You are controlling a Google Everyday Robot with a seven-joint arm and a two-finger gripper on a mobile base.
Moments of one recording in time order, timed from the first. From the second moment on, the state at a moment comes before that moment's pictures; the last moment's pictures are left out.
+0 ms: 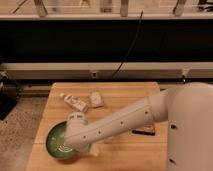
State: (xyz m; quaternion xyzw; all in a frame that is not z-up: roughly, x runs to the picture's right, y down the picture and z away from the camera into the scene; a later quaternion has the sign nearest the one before) arm -0.108 0.311 0.734 -0.26 -0.19 -0.52 0.79
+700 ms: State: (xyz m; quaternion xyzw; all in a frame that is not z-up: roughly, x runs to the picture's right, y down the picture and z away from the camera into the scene) arm -0.101 0.310 0.734 -0.26 -0.18 -0.52 0.79
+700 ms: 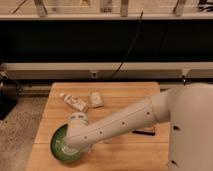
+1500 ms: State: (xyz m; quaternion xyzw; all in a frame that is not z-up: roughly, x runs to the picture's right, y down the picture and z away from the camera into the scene) arm -0.084 0.289 0.721 -0.25 -0.17 -0.51 0.81
